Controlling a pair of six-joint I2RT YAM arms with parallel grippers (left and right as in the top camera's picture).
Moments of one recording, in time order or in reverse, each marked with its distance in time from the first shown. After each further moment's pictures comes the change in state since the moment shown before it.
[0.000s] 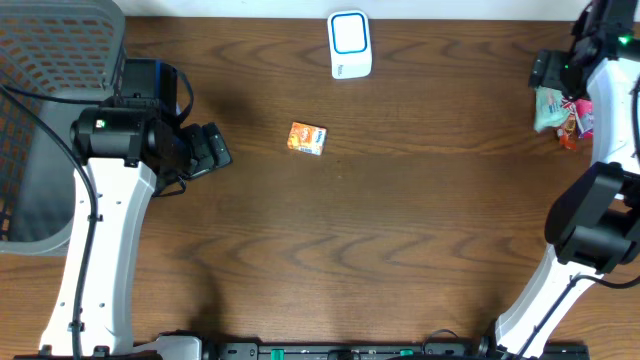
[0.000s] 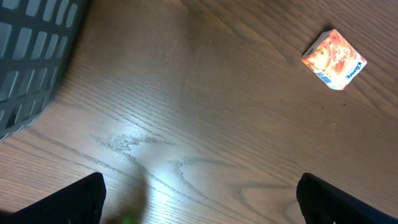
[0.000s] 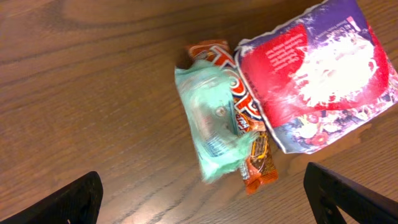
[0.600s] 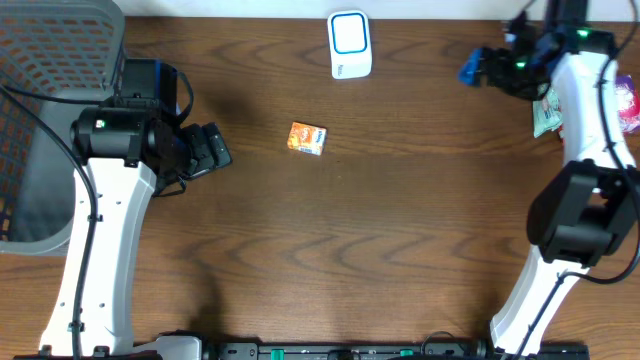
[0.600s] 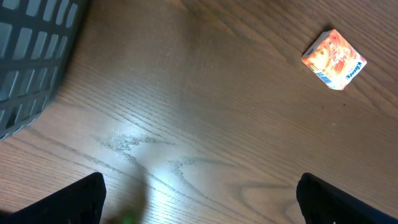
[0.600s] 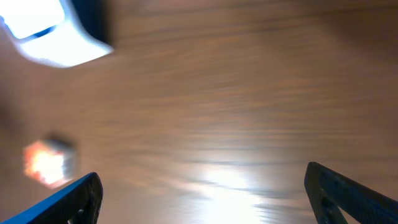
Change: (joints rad) left arm 0.000 0.000 0.000 0.000 0.000 0.000; right arm 0.163 0.000 -0.001 -0.121 -0.536 0.000
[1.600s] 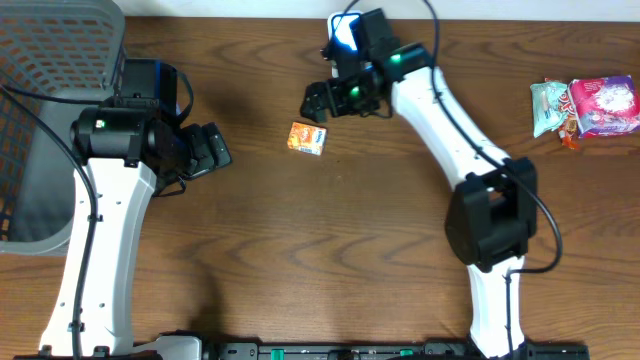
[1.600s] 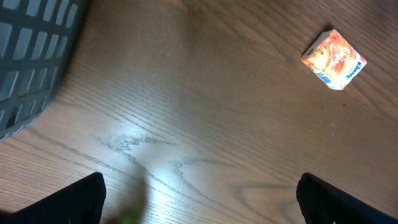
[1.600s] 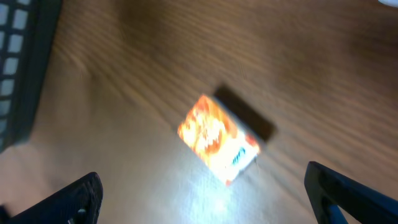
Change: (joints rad) left arm 0.000 0.000 0.000 0.000 0.000 0.000; right arm 0.562 0.065 -0.016 0.185 -0.011 0.116
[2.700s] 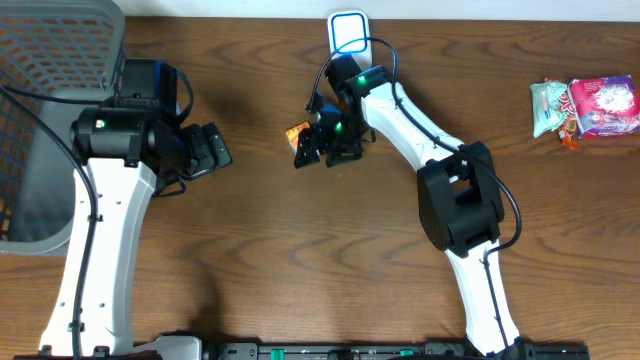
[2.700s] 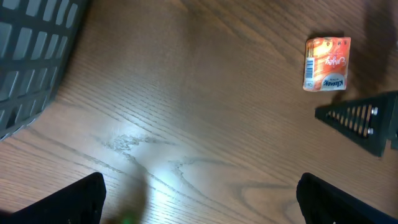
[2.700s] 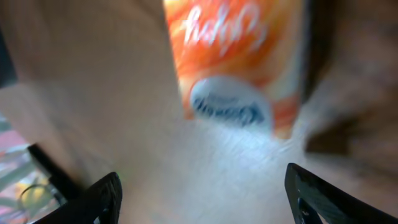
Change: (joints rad) left arm 0.000 0.000 0.000 0.000 0.000 0.000; right arm 0.048 0.162 -0.010 -0.224 -0.163 0.018
